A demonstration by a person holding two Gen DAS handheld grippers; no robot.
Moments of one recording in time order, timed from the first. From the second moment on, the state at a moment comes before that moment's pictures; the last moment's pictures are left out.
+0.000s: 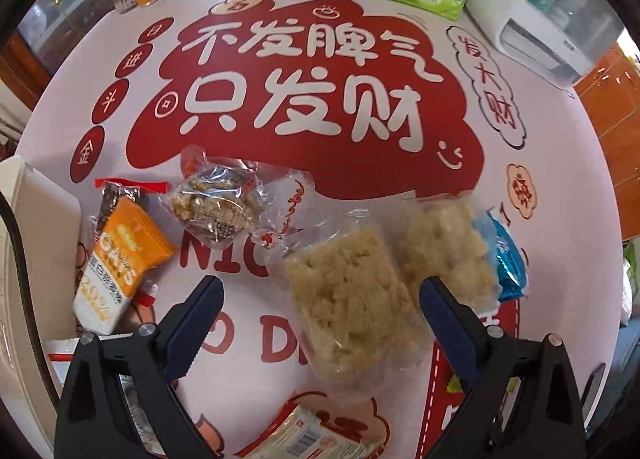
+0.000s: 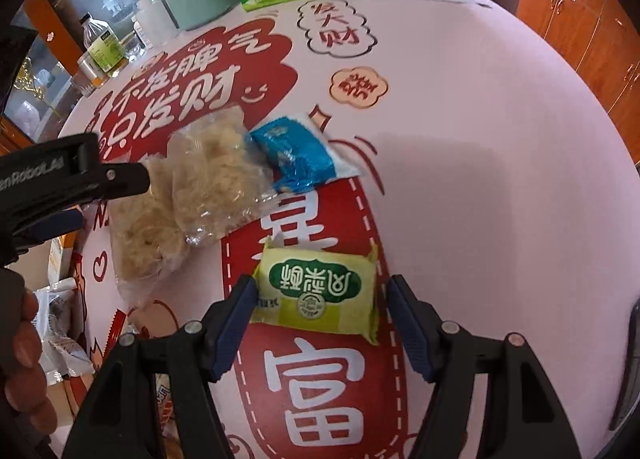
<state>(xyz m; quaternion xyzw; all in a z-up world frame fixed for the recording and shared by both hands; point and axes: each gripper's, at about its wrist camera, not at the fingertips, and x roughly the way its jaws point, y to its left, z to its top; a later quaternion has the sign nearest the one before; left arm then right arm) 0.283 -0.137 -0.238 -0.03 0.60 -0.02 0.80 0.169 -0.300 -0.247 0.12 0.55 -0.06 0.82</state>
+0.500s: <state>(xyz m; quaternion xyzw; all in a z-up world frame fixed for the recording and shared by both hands) 0.279 -0.121 -0.269 -0.03 0.64 -0.02 0.77 0.165 -0.293 -0.247 0.09 0.53 -0.06 0.84</state>
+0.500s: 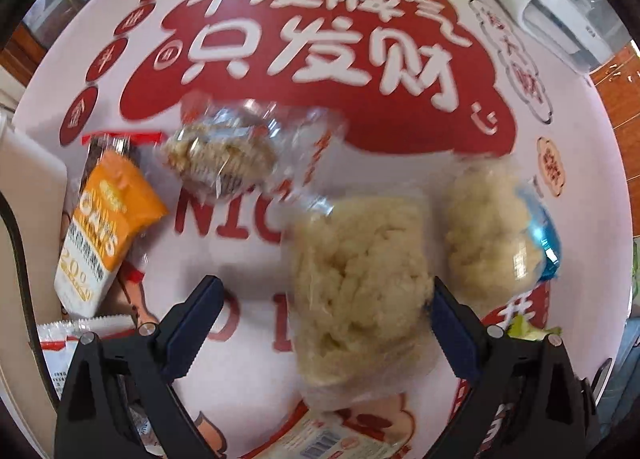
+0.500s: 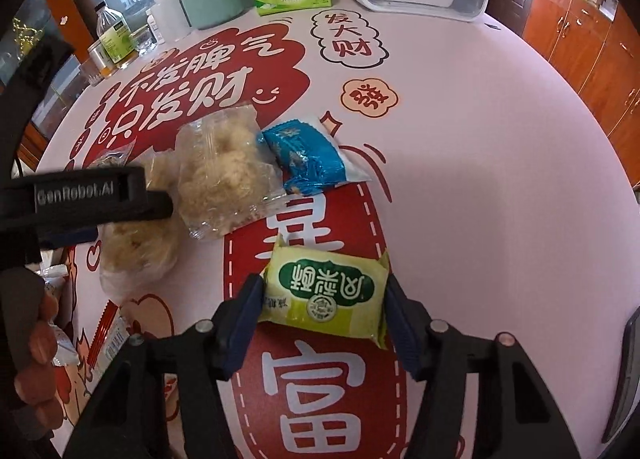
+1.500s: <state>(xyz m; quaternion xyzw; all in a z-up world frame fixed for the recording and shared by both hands) 0.159 -0.062 -0.120 0.09 0.53 -0.17 0.83 0.085 -0.237 -0.153 0.07 0.48 -0.06 0.87</state>
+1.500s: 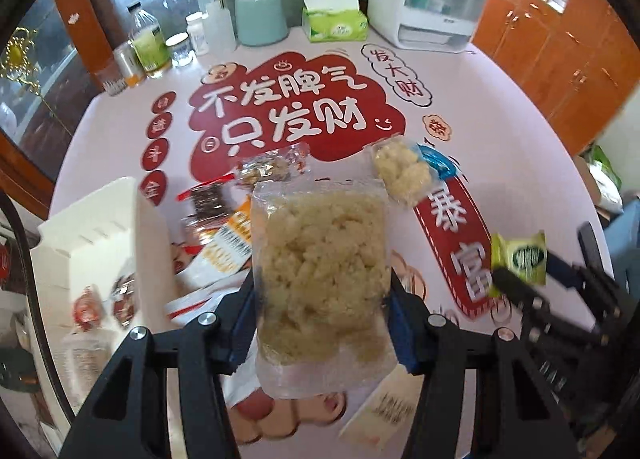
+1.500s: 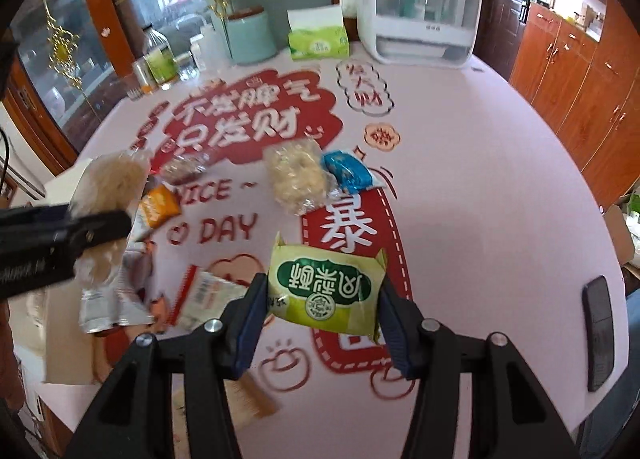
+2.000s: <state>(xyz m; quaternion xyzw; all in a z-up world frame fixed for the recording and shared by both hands) 0.096 0.083 -0.049 0.12 0.47 -0.15 0.86 0.056 -0.113 -0.059 0.07 0.41 0.01 0.91</state>
